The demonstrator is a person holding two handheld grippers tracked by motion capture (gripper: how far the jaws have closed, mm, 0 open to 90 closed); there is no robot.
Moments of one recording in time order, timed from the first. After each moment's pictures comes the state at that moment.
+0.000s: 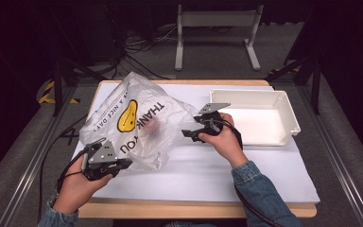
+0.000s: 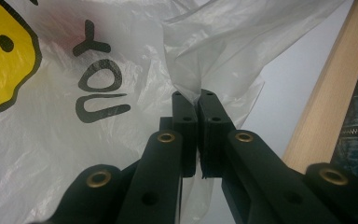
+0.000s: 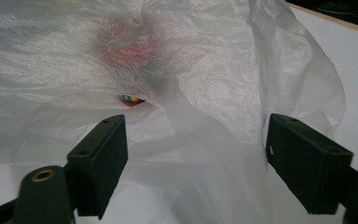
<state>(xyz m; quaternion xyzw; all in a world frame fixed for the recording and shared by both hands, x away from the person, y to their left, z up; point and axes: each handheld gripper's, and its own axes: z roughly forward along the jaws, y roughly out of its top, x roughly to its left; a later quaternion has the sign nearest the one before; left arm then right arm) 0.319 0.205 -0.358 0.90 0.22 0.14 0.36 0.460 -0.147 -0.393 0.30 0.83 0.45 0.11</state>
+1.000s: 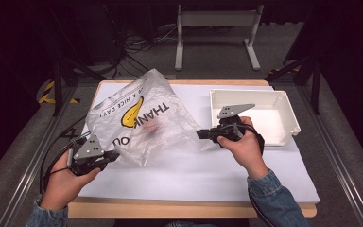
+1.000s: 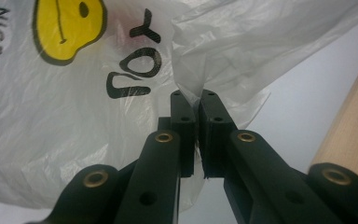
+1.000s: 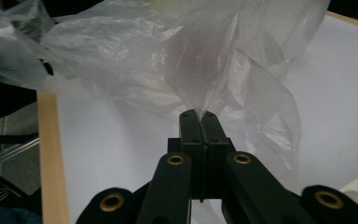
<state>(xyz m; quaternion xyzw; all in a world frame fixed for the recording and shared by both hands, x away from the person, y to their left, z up) 0.326 0.234 -0.343 0.88 0.24 0.18 0.35 0.402 -0.185 -0.337 0.27 0.83 0.48 0.05</state>
